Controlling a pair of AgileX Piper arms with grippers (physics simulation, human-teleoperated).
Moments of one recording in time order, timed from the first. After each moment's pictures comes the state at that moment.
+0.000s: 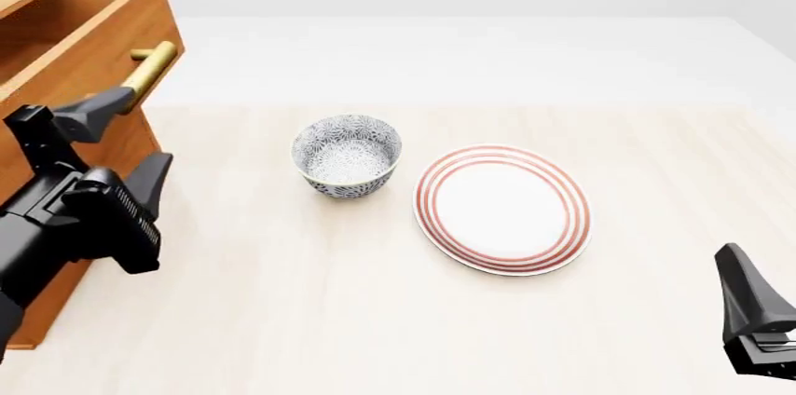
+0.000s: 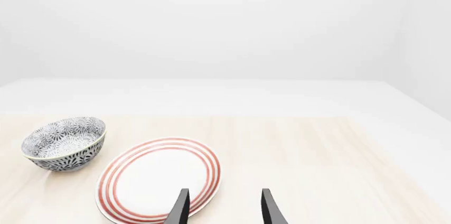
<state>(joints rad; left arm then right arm) -0.19 0.96 -0.28 -0.63 1.49 0.00 0.01 0.00 -0.01 -0.01</state>
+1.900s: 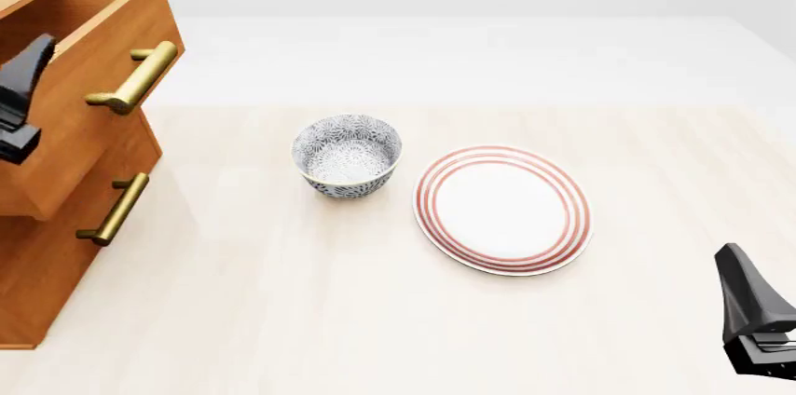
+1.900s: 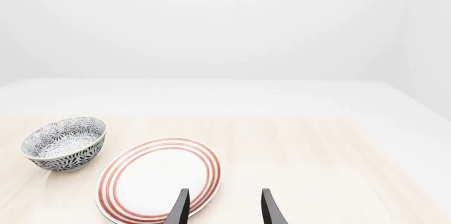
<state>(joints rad) -0.06 0.64 -0.63 -0.03 0.68 0.00 0.01 0.00 -0.01 -0.01</state>
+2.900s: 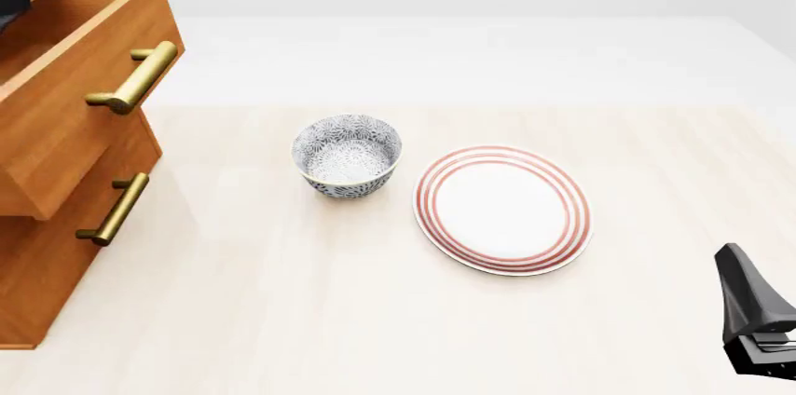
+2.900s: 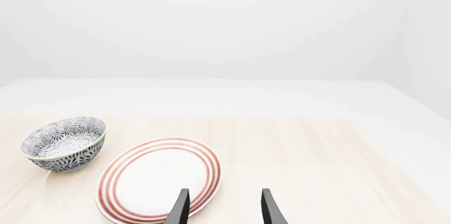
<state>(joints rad) 0.00 0.82 -1.04 0.53 0.23 0.00 0.01 0.00 -0.01 -0.01</state>
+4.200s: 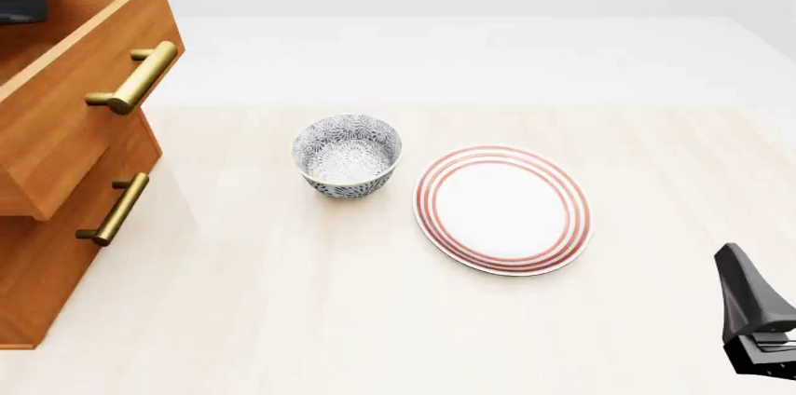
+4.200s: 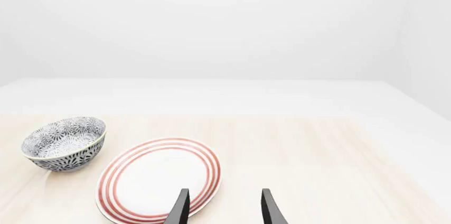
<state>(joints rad) -0.05 0.96 -1.32 0.98 0.08 0.00 0.01 0.00 -0.01 -0.01</state>
